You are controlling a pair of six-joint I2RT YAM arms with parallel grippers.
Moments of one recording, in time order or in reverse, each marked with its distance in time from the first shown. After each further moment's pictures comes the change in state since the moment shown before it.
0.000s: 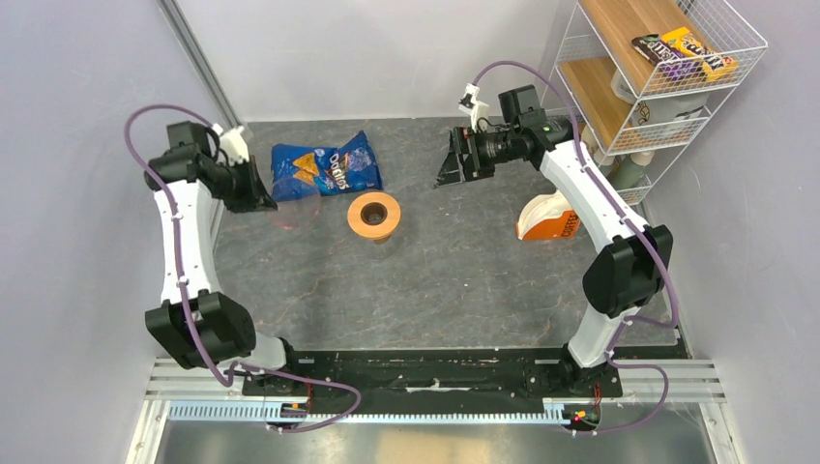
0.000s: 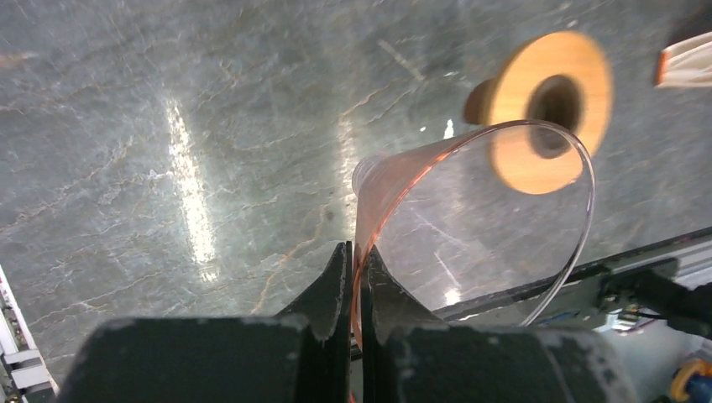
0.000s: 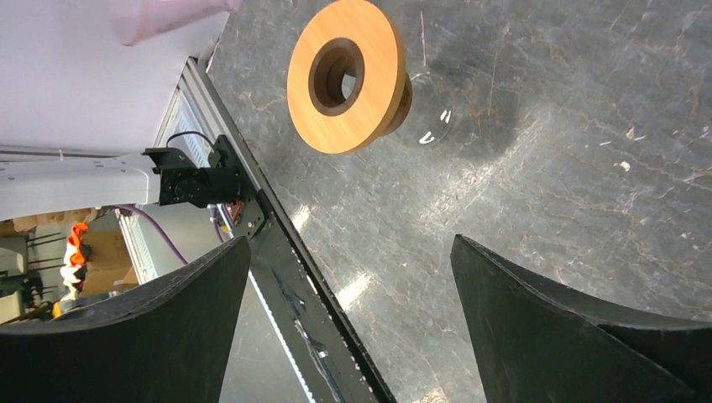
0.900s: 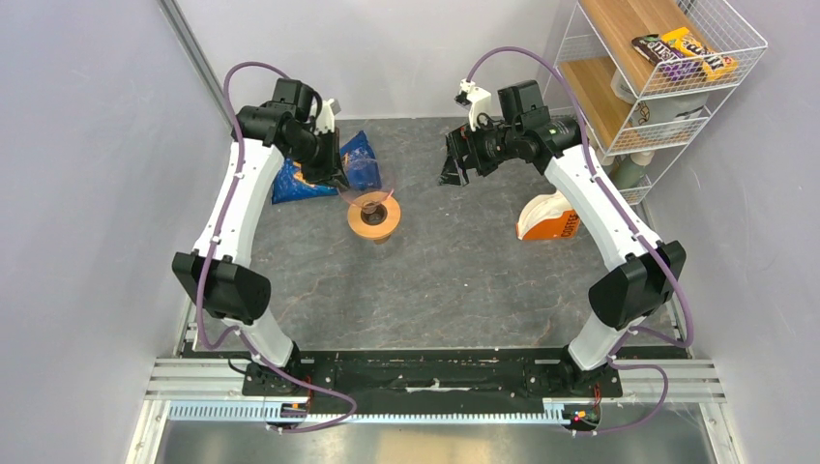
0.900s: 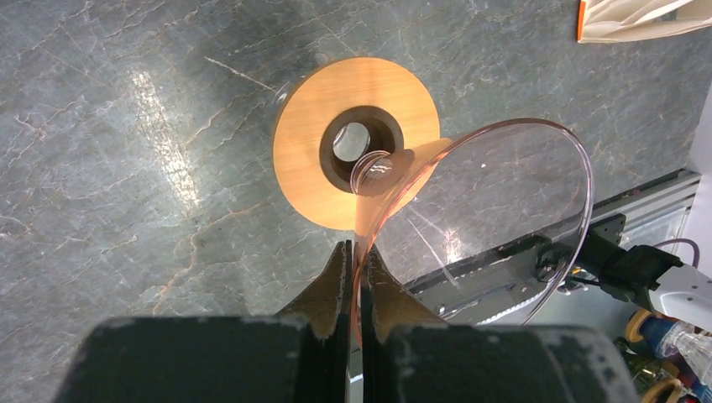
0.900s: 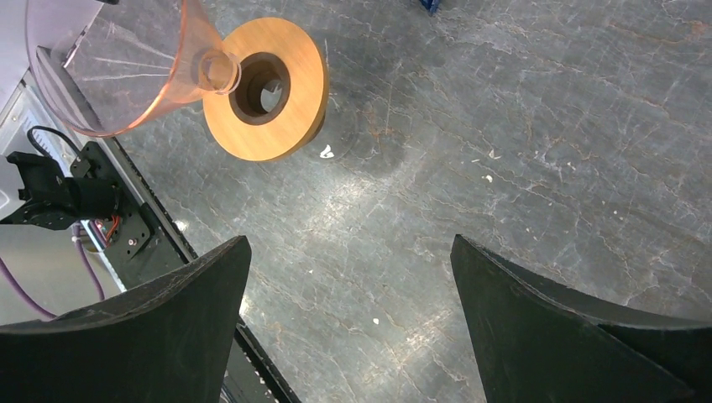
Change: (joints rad) left arm -0.515 0.249 0.443 -0.129 -0.151 -0.357; right arm 0.057 -0.076 0.053 -0.033 0.275 -0.175
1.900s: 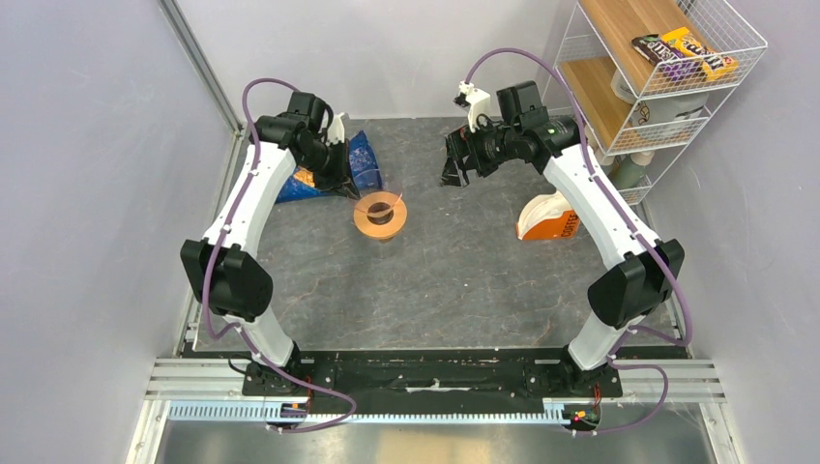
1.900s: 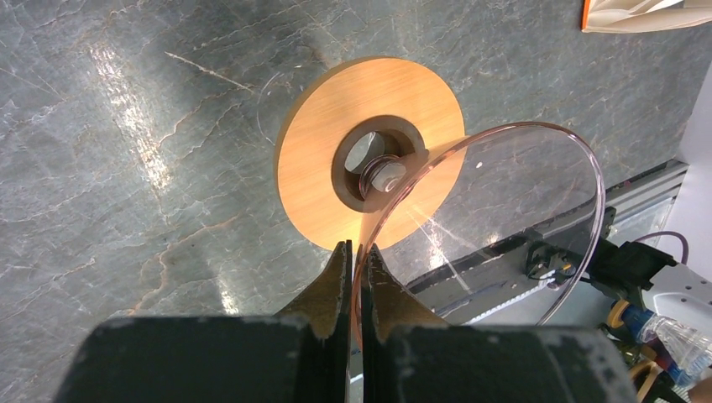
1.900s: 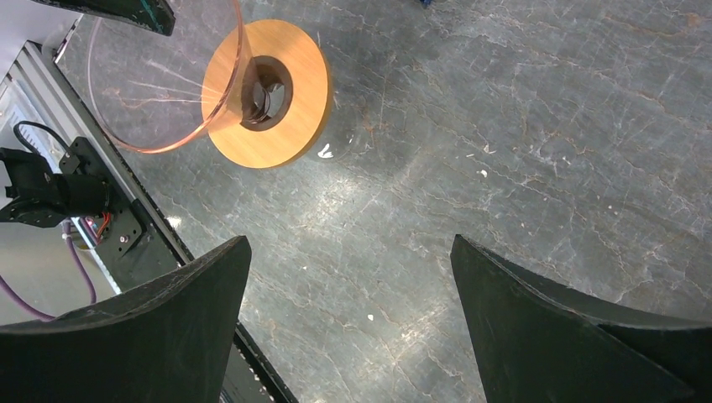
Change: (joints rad) left arm -0.016 0.037 -0.140 0.120 0.047 -0.023; right arm 0.000 0.006 0.001 -0.008 0.013 -0.019
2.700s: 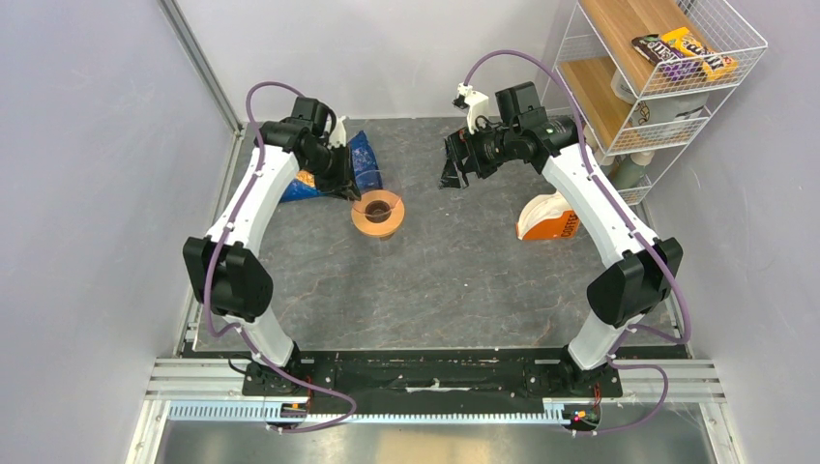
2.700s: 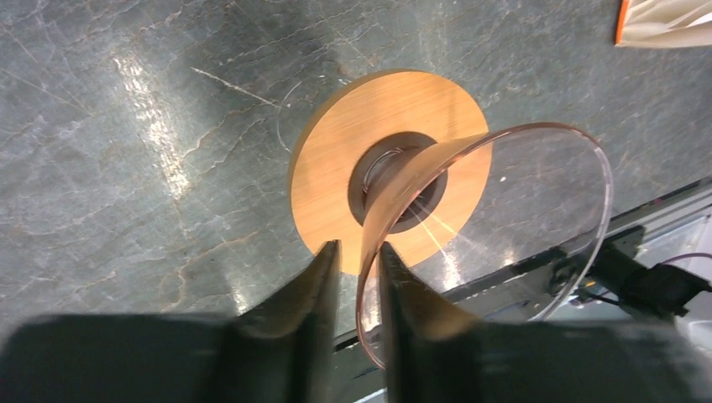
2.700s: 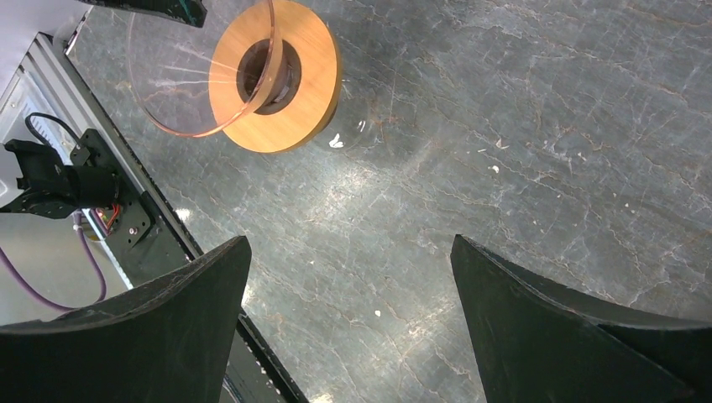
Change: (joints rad) left arm -0.001 -0.006 -0.060 0.072 -0.044 0.003; right arm 0.000 0.009 0.000 -0.016 -0.023 0.000
